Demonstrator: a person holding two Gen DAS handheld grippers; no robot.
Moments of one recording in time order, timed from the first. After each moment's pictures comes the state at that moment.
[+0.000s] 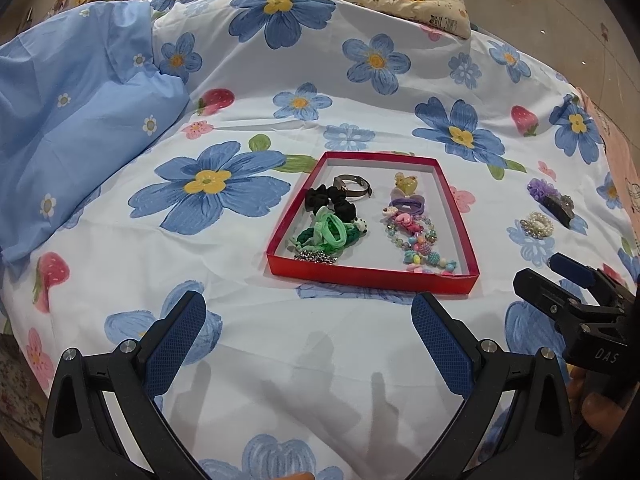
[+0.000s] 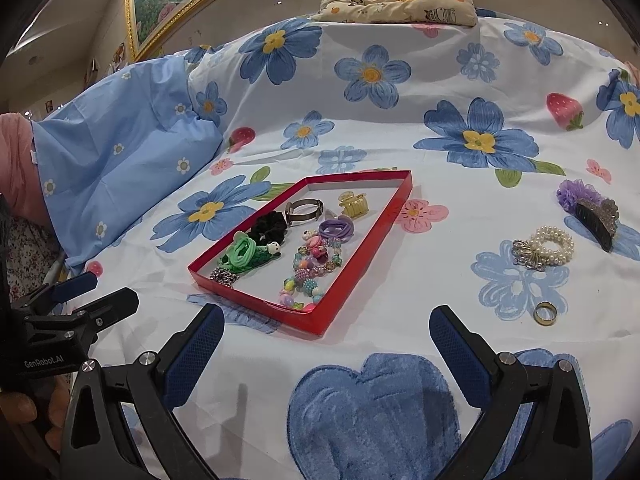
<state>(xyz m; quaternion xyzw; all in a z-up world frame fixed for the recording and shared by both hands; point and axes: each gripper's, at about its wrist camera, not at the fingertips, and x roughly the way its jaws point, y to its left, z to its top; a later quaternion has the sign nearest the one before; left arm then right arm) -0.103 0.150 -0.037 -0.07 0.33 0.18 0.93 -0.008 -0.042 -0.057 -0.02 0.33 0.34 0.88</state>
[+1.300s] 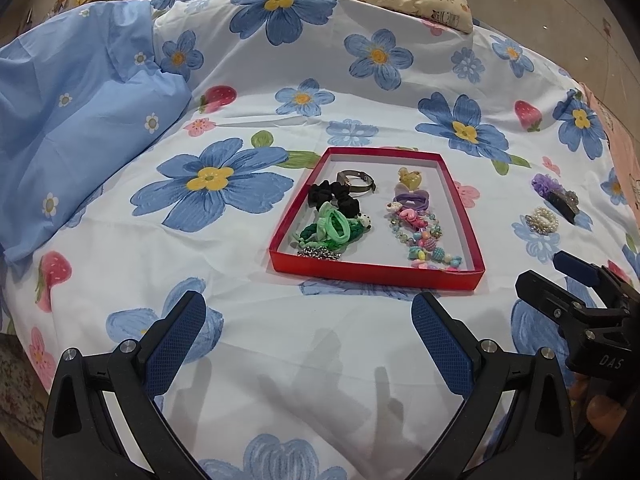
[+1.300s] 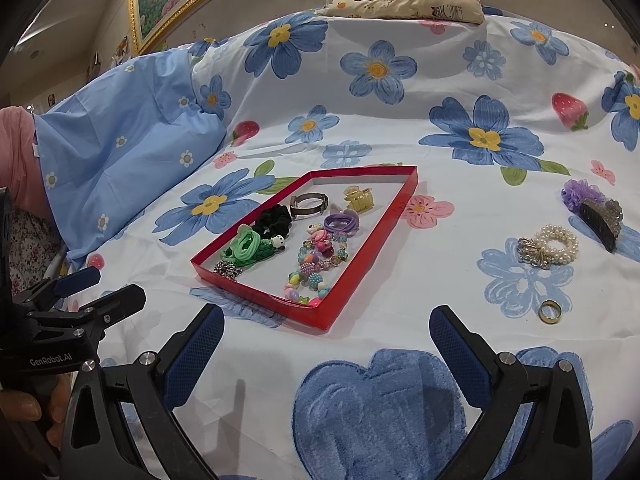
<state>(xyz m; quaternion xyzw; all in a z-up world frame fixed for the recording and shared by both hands) -0.100 0.150 -0.044 -0.07 0.33 0.19 0.92 -0.010 -0.039 -0.061 -0.03 0.33 0.34 0.88</state>
